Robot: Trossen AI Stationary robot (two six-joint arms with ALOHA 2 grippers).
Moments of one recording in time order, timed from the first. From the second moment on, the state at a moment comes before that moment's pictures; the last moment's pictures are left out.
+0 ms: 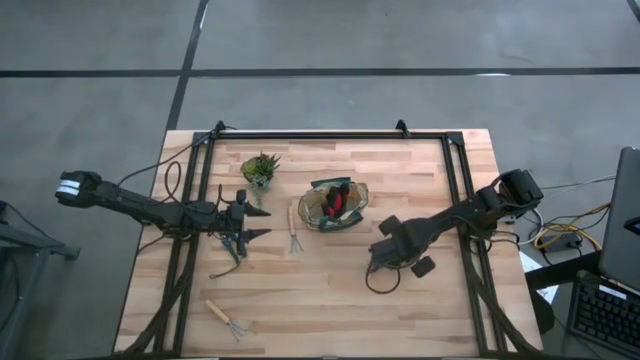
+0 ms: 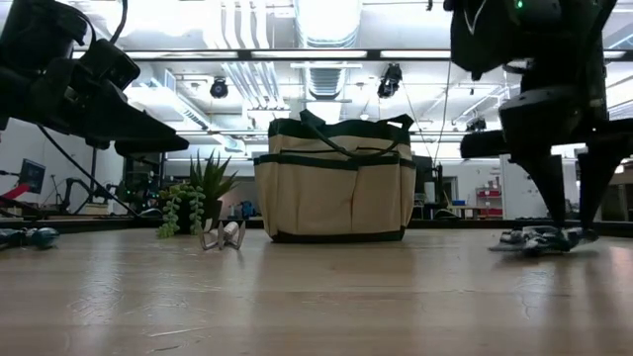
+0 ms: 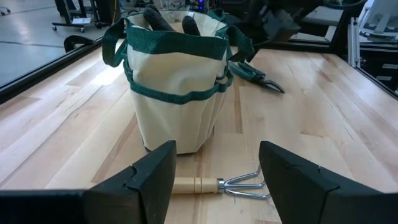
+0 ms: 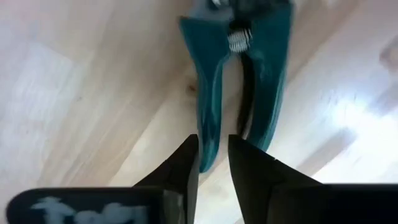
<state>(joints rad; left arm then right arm) -0.14 0.72 0.03 0.49 -0.23 -0.11 0.33 1.66 0.96 -0.97 0.08 -0.28</state>
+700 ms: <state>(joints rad) -0.14 0.72 0.03 0.49 -0.23 -0.11 0.33 1.65 1.01 -0.96 -0.01 0.61</state>
